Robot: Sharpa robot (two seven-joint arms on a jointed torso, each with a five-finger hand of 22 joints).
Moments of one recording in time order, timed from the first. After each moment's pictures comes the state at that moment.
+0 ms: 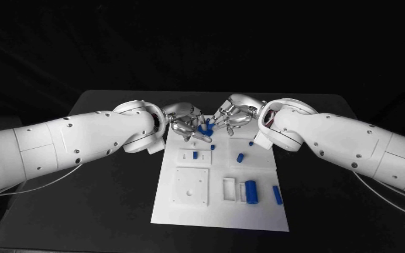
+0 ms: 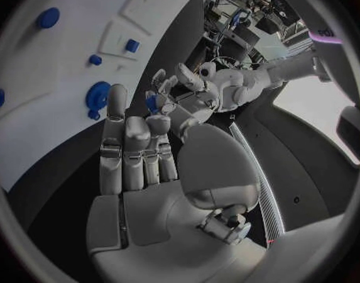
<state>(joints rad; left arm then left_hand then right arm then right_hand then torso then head) 1.41 -0.67 -0.24 1.39 -0.92 -0.08 0.00 1.23 -0.07 -0.02 0.09 0.05 0.55 0.10 0.88 0.37 0.80 0.04 1.22 0.42 0.99 0.00 1.30 0.45 0.05 1.19 -0.02 0.13 1.31 1.22 -0.64 0.03 1.35 -1.01 -0.08 0.01 1.23 0.03 0.40 -0.28 0.09 1.25 0.06 0.06 0.12 1.35 -0.03 0.88 0.95 1.36 -0.08 1.03 1.21 0.07 1.39 -0.10 0.16 1.02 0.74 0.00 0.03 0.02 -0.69</state>
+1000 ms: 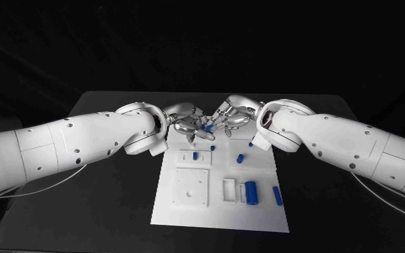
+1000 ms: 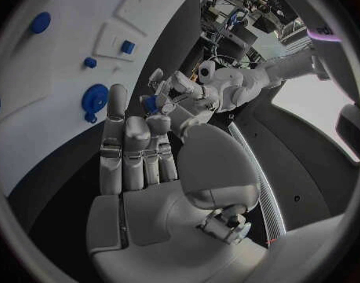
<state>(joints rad) 1.41 -0.67 -0.24 1.40 -0.84 -0.08 0.04 1.24 0.06 -0.10 -0.01 0.05 0.60 0.13 0.74 0.30 0.79 0.06 1.17 0.37 0.98 0.01 1.30 0.43 0.05 1.20 -0.01 0.08 1.31 1.22 -0.63 0.04 1.36 -1.01 -0.08 0.02 1.22 0.03 0.40 -0.28 0.09 1.25 0.06 0.06 0.12 1.35 -0.03 0.88 0.95 1.36 -0.08 1.03 1.21 0.07 1.39 -0.10 0.16 1.02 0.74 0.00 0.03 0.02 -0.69</state>
